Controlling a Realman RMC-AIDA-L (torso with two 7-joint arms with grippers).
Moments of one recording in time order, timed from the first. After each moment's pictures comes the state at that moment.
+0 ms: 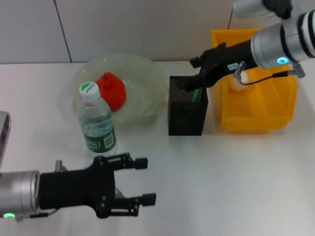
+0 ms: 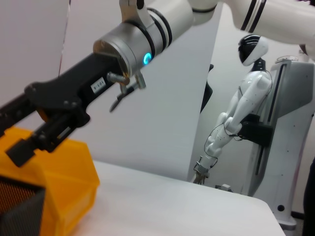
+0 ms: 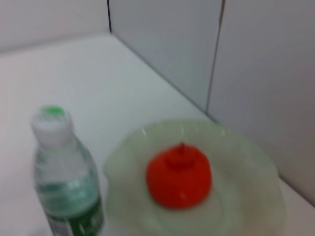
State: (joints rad) left arm -0.47 -1.92 1.57 0.37 1.14 1.59 -1.01; right arm 0.83 2.08 -1.07 -1.02 -2.31 -1.24 2.01
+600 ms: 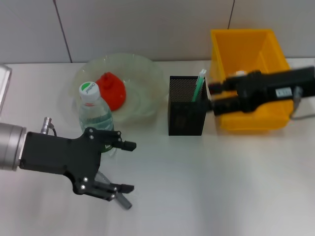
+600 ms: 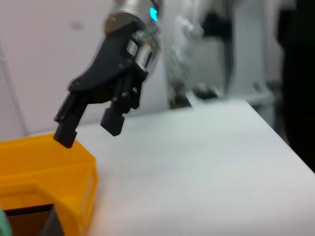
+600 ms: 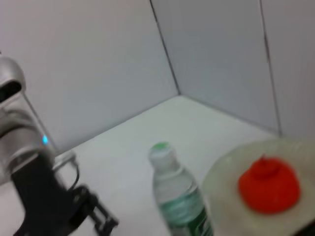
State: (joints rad) left arm -0.48 -1.91 1.26 0.87 1.69 1.64 -1.12; right arm 0.62 2.06 -0.88 -1.12 -2.03 -1.63 2.01
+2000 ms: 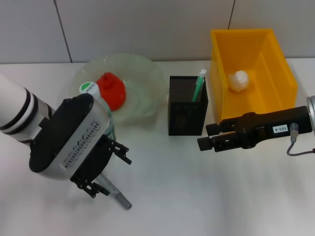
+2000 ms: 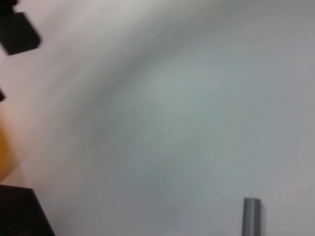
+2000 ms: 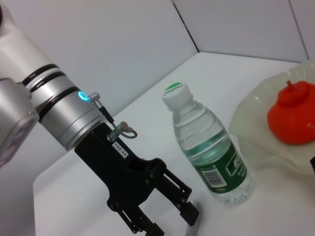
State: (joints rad) left arm -0.61 -1.96 1.54 1.21 2.29 1.49 -1.10; right arm 0.63 2.04 -0.87 -0.86 -2.05 -1.66 1.96
